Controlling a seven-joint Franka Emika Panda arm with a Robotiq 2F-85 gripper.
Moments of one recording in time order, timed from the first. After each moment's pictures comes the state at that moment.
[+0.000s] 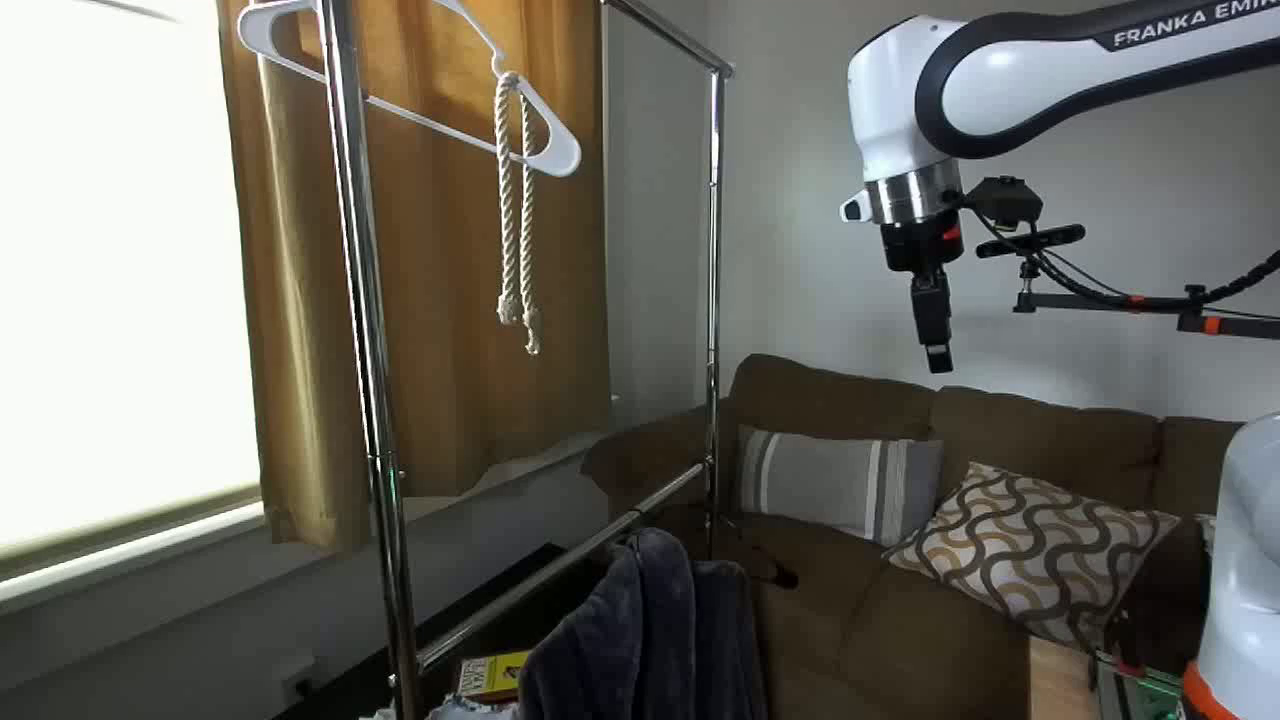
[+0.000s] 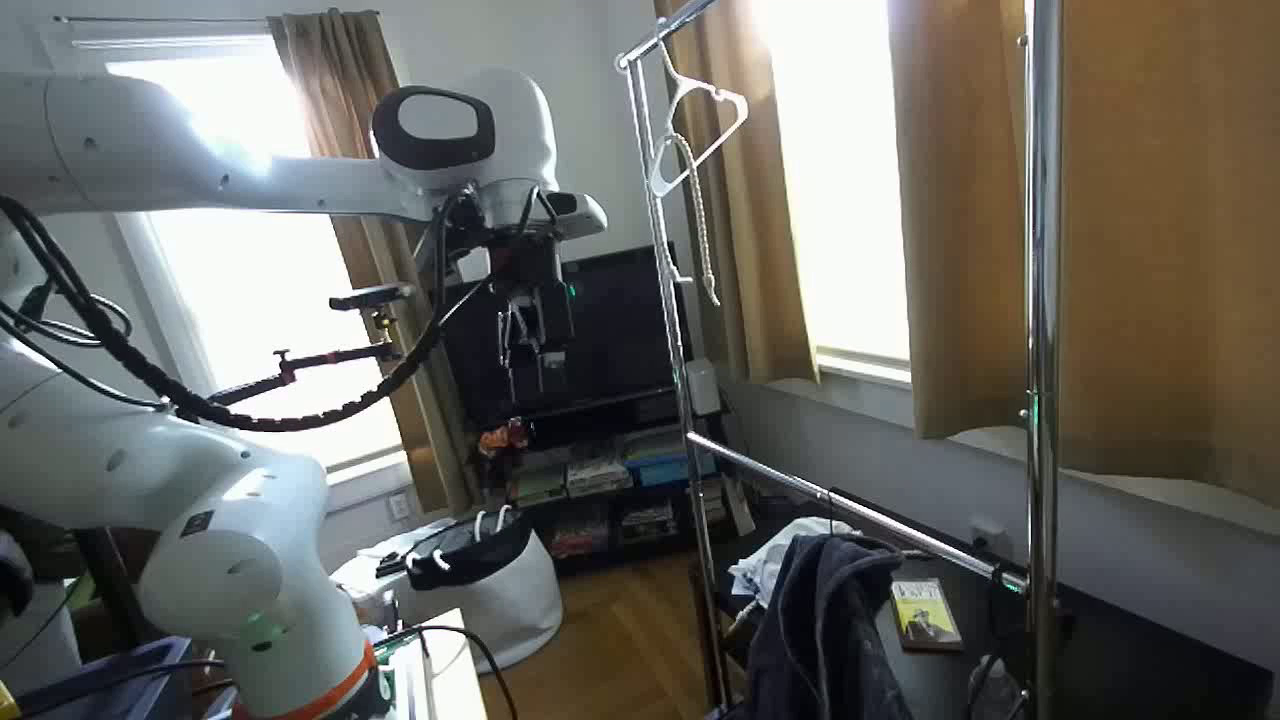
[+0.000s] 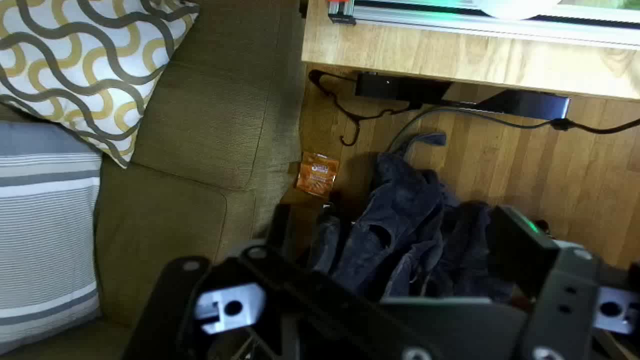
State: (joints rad) arm -0.07 -0.73 0.02 -2.39 -0.30 1.50 -0.18
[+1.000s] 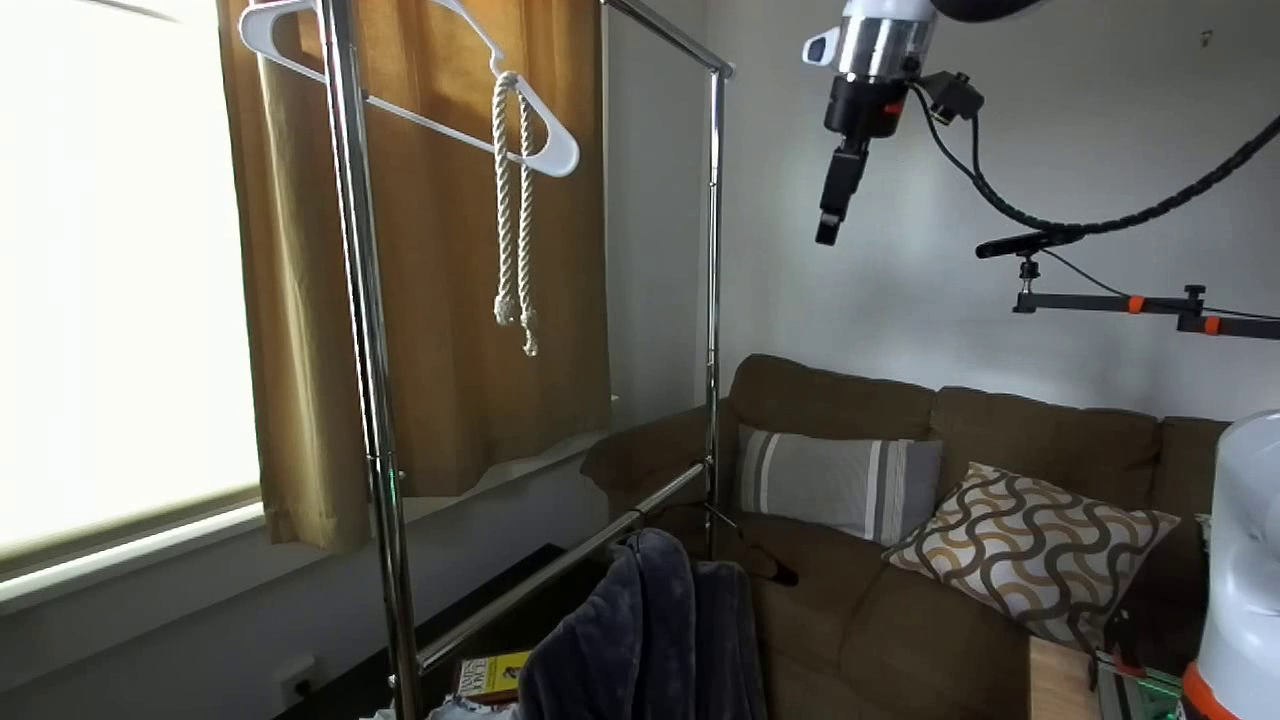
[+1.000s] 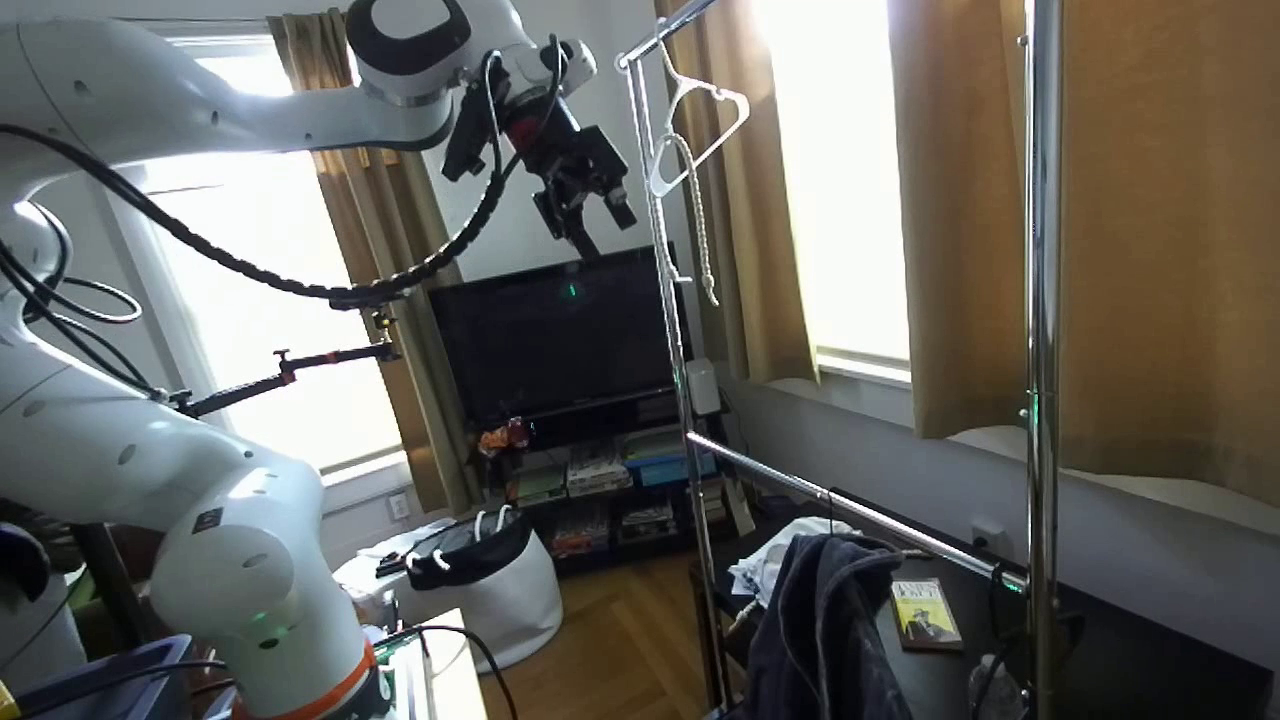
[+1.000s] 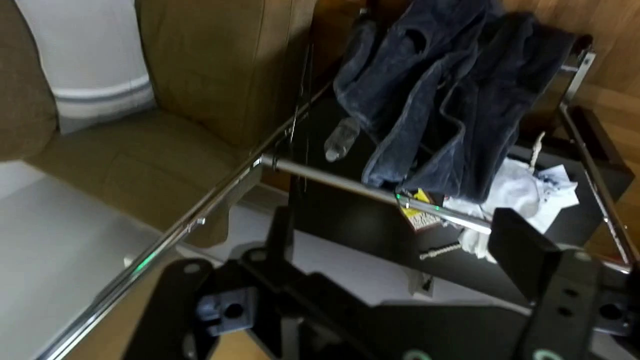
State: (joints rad) arm 0.00 -0.66 0.01 -2.10 -0.30 1.74 -0.20
